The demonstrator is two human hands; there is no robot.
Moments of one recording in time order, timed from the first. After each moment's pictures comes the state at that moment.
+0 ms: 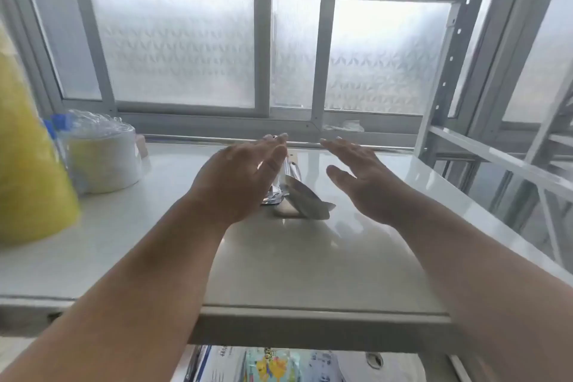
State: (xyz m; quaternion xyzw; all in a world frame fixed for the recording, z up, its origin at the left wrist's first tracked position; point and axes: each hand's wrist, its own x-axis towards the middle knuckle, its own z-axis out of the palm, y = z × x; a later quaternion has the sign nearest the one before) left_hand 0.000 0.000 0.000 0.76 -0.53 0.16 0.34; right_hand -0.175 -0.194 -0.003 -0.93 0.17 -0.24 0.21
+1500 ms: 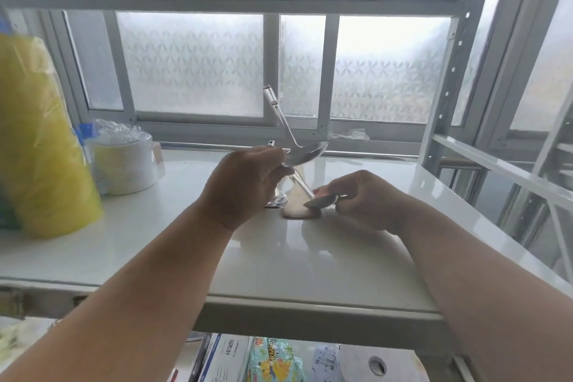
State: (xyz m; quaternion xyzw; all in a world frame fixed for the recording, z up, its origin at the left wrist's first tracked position) left_hand -0.011 -0.001 0.001 0.63 -0.59 0.37 0.34; right_hand -0.188 -0.182 0.001 -0.90 0.15 -0.16 0.38
